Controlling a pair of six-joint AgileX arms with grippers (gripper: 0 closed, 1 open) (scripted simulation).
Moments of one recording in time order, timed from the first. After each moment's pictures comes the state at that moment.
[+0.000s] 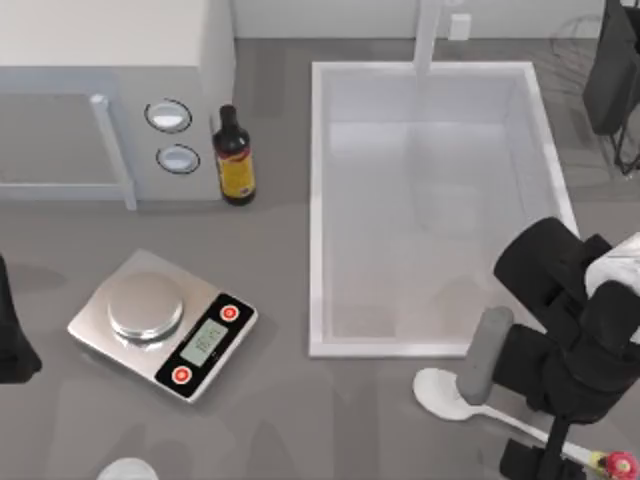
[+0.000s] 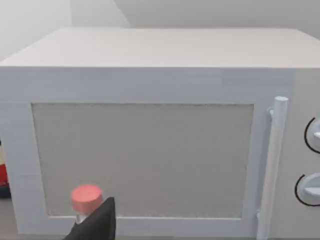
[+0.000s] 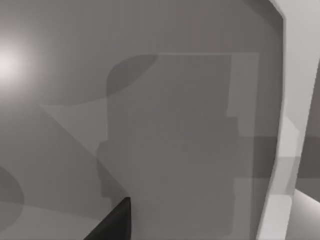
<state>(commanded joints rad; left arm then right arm) 0.00 0.00 0.00 0.00 0.00 0.00 0.59 1.71 0.74 -0.60 0.01 -0.52</state>
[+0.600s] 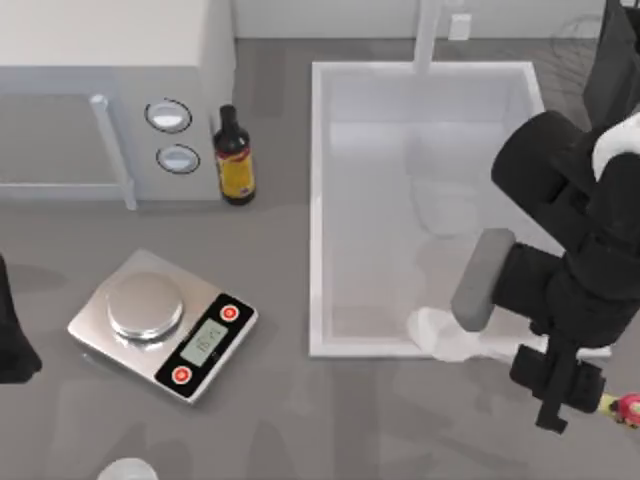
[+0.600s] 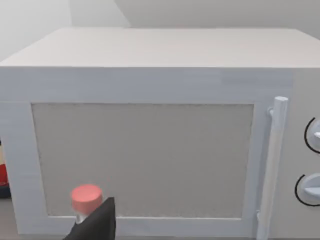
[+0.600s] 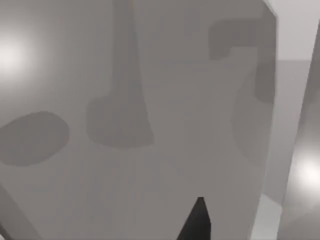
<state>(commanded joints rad) 0.00 0.00 0.00 0.00 0.00 0.00 0.58 1.59 1.09 -1.06 -0.01 -0.52</state>
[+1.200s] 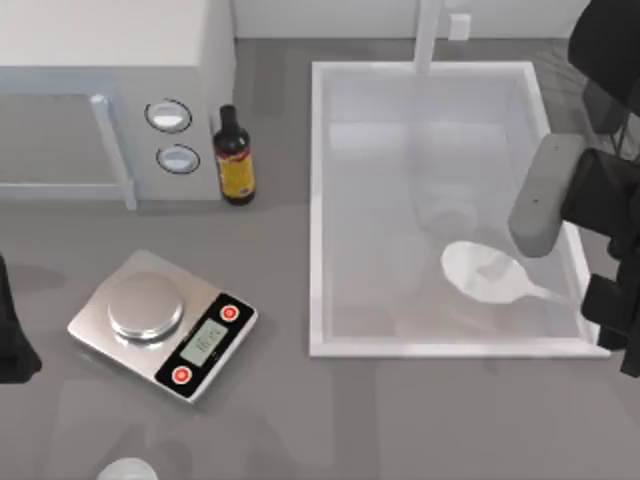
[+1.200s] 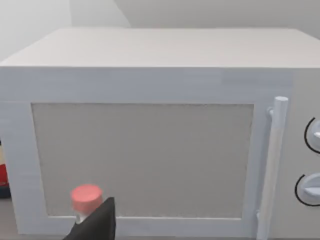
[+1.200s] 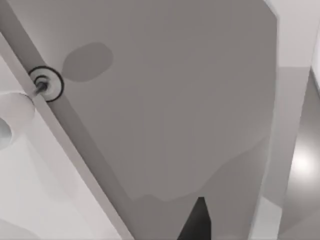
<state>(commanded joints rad) 0.00 0.00 0.00 0.00 0.00 0.00 0.57 1.48 1.44 -1.51 -0.01 -0.52</state>
